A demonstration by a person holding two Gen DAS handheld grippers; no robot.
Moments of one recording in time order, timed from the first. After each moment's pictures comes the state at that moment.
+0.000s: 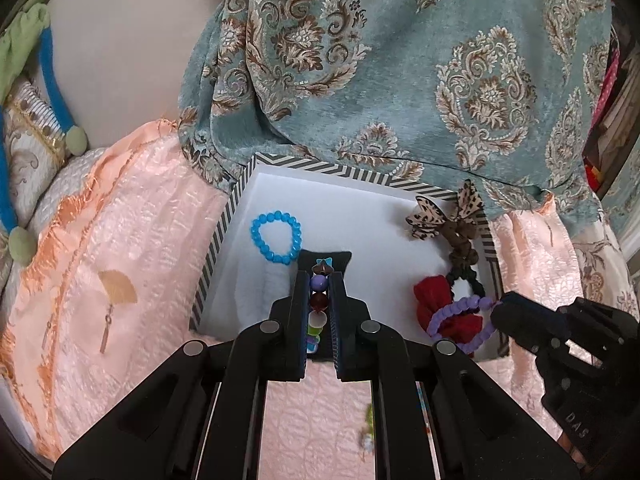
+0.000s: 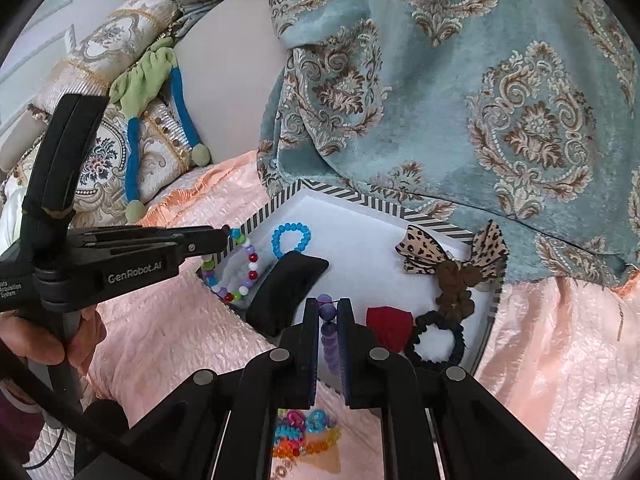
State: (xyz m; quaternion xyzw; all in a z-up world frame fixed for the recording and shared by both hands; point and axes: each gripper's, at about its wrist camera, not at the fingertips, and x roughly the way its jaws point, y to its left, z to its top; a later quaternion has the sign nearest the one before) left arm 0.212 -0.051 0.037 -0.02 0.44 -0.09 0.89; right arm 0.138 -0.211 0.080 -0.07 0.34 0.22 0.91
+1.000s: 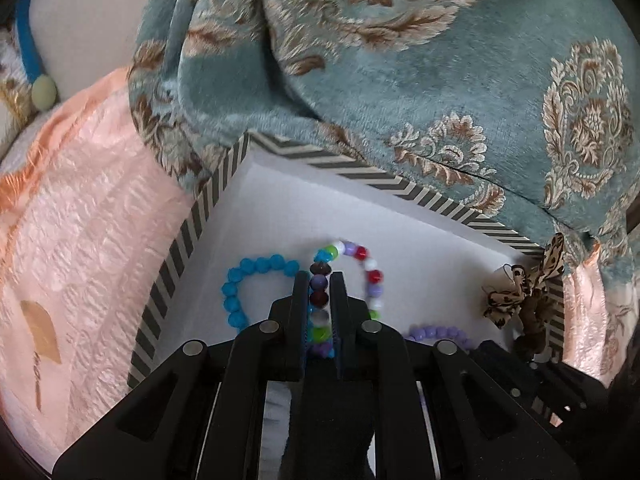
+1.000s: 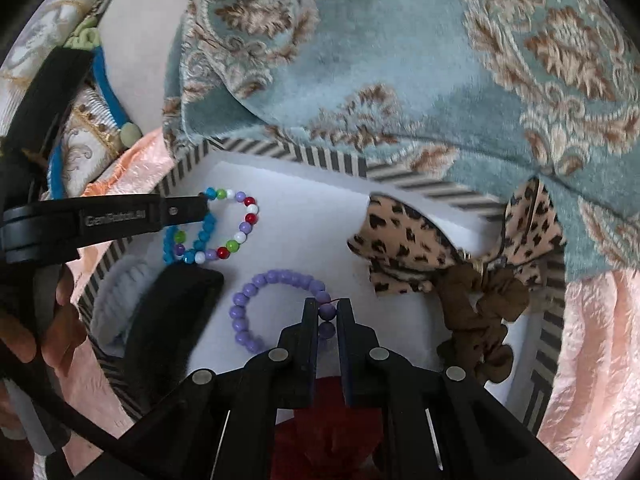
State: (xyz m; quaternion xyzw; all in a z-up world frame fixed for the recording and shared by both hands) left arm 0.342 -0.055 -0.050 -0.09 0.51 -0.06 0.86; right arm 0.268 -0.216 0.000 -0.05 0.42 0.16 0.89
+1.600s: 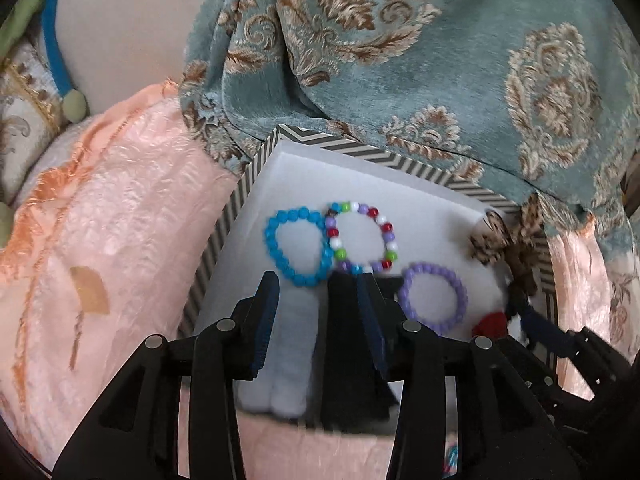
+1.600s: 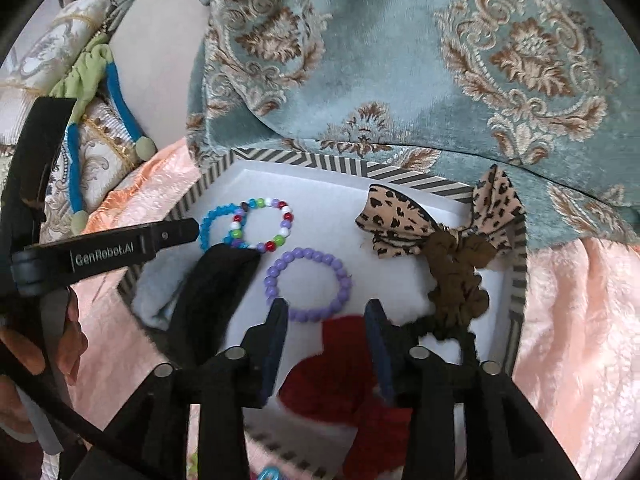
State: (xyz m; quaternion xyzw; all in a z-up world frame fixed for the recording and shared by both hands) left arm 0.260 -0.044 -0.019 -0.05 0.47 -0.05 0.88; right arm 0.205 -0.220 0.028 -0.03 0.39 0.16 0.91
